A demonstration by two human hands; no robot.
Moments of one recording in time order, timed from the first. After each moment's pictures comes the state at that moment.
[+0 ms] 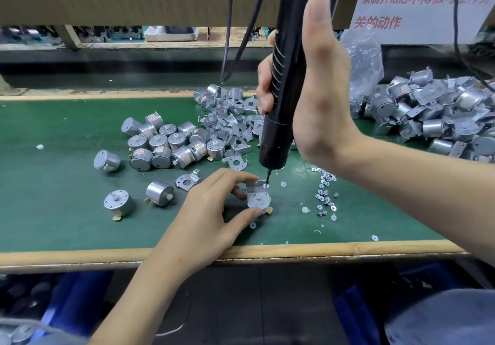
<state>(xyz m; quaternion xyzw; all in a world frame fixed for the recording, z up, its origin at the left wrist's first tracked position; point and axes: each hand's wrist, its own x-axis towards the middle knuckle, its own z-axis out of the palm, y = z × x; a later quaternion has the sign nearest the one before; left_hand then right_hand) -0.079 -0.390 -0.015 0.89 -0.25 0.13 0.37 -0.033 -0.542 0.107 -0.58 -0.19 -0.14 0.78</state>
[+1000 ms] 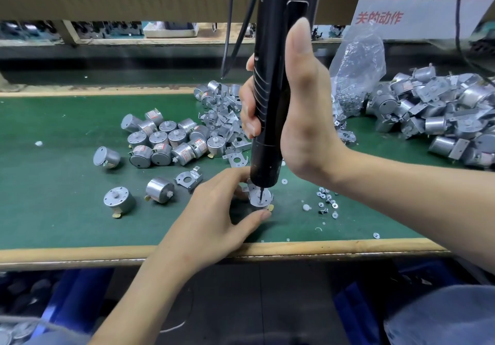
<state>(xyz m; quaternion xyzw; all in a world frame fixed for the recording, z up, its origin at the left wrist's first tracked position) -0.079 -0.393 -0.018 0.90 -0.25 0.12 0.35 -0.040 -0.531 0.089 -0.57 -0.24 -0.09 0.78</state>
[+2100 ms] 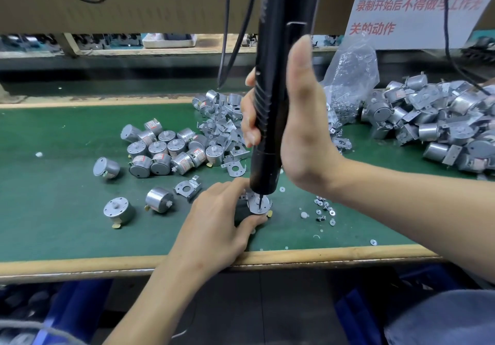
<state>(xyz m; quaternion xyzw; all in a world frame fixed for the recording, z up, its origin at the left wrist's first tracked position) -0.079 -0.405 -0.016 0.92 -0.19 0.12 0.33 -0.037 -0.534 0.087 -0.58 -0.22 -0.08 0.78</state>
